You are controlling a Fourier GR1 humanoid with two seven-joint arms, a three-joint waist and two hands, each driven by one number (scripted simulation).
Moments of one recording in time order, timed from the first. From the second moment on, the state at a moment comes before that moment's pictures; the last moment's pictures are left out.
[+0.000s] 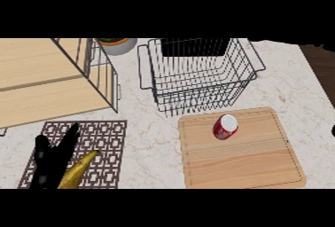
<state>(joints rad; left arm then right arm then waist) 0.10 0.43 -0.24 -1.44 0.31 0.22 0.20 -0.92 -0.93 0.31 -1.68 -0.14 0.82 0.40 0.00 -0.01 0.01</state>
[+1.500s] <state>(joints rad) 0.10 0.37 -0.17 -1.43 0.25 0.14 0.22 -0.60 -0.66 0.37 -1.70 0.33 0.77 0.24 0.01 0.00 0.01</state>
